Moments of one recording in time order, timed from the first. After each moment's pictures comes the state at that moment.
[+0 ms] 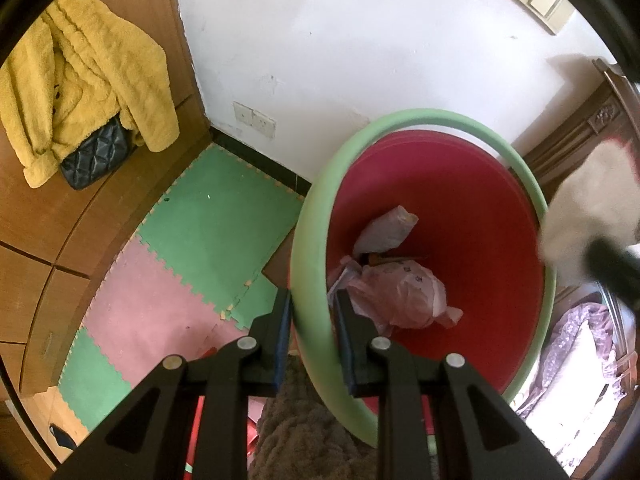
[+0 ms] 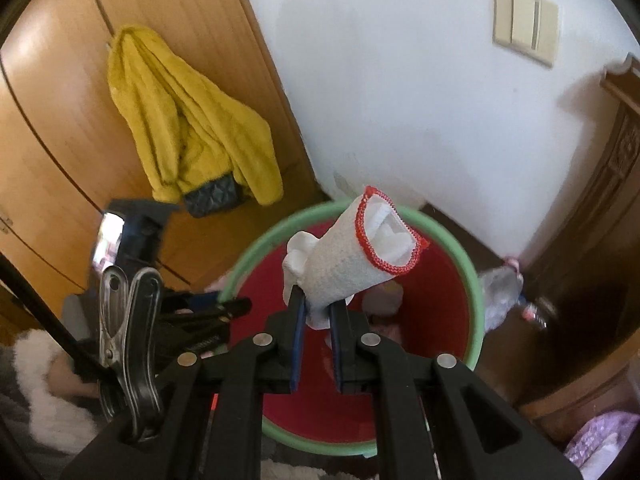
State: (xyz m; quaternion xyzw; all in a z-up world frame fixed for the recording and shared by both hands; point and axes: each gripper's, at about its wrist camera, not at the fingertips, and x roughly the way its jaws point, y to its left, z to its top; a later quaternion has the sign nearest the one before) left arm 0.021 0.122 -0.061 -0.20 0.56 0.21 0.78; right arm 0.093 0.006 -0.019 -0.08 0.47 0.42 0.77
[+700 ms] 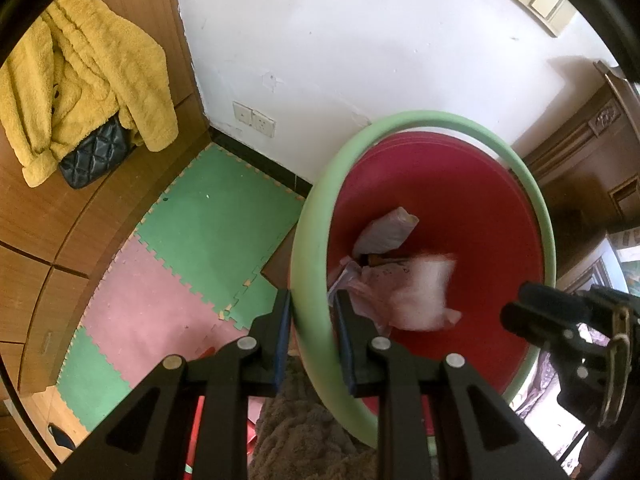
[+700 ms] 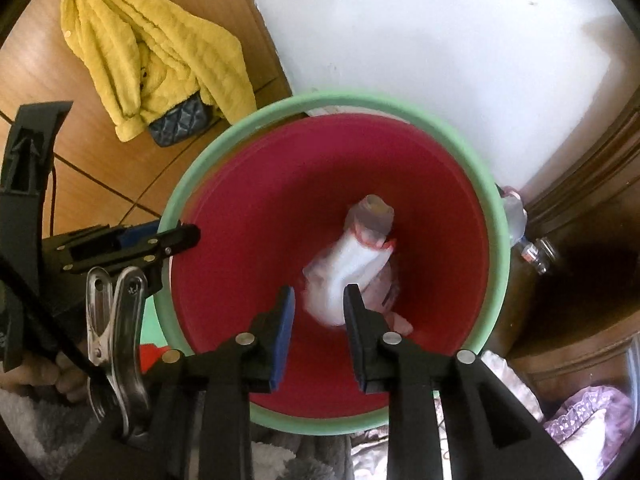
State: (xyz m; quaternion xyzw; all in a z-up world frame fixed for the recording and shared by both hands) left arm 0.019 0.122 -0.061 -0.20 0.56 0.21 0.78; right arm 0.103 0.026 -0.075 -0.15 0.57 0.38 0.71
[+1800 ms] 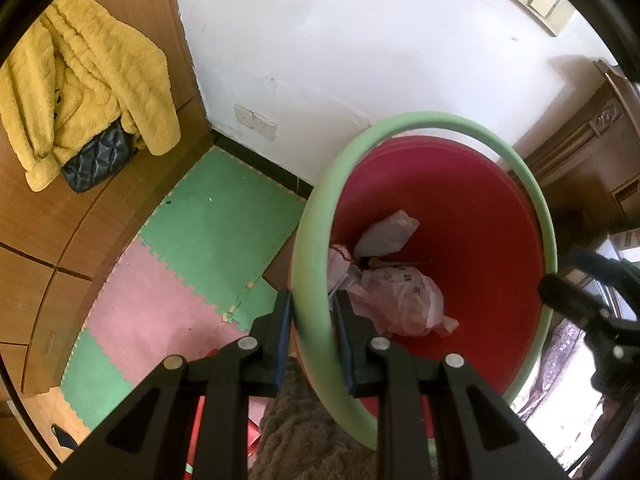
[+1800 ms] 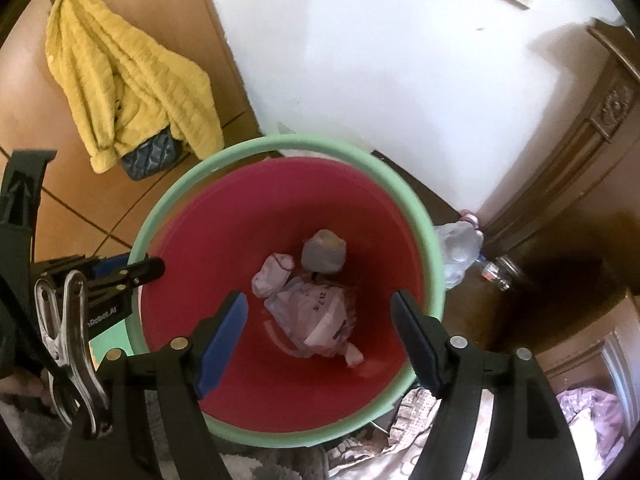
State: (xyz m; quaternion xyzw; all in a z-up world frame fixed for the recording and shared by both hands) left arm 0.018 0.123 -0.058 -0.19 0.56 0.22 0.78; right arm 0.119 0.006 -0.054 -0.14 0.52 0.33 0.77
